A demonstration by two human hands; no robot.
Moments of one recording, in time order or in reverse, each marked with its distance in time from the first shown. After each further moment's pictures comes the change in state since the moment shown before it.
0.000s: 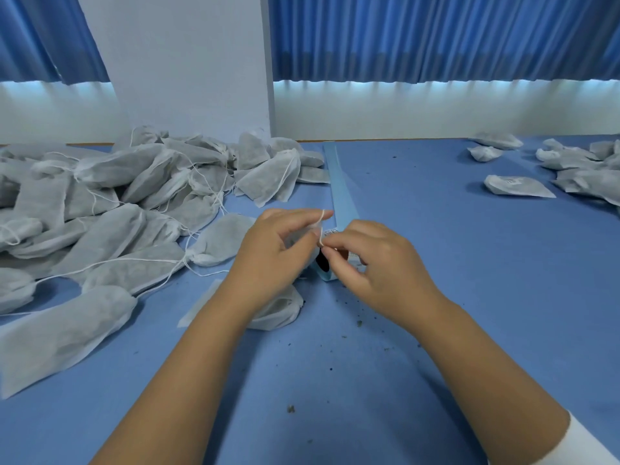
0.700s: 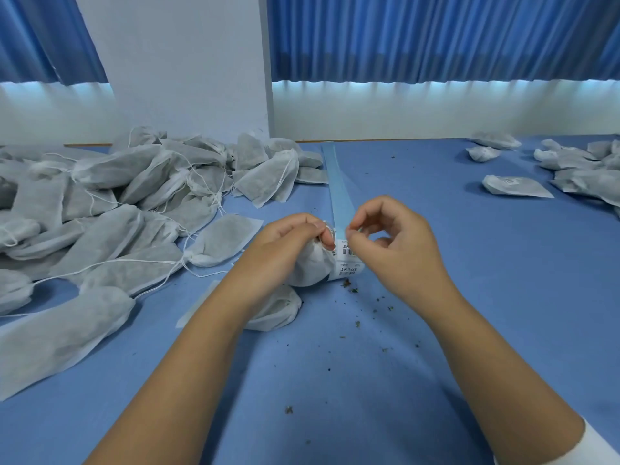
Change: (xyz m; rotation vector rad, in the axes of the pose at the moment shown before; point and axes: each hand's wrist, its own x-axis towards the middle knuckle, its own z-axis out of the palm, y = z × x) left_hand -0.001 0.014 0.001 -0.336 -0.164 -0.238; right_hand 0.008 0.001 -0.013 0.558 0.132 0.460
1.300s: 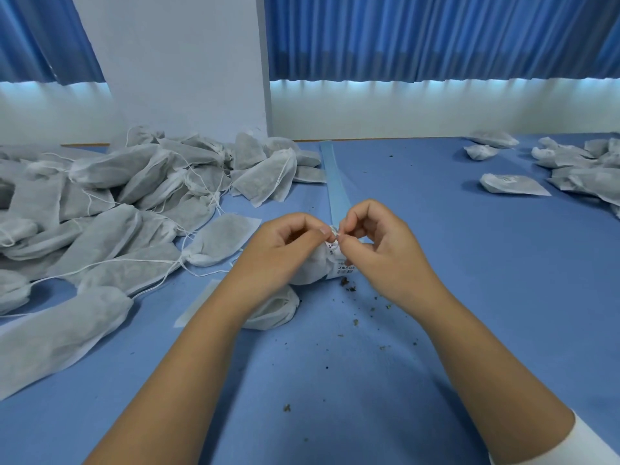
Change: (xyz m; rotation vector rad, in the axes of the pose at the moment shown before) left_hand 0.001 -0.006 0.000 0.080 0.025 0.063; right_hand -0.003 -0.003 0.004 0.141 -0.143 0.036
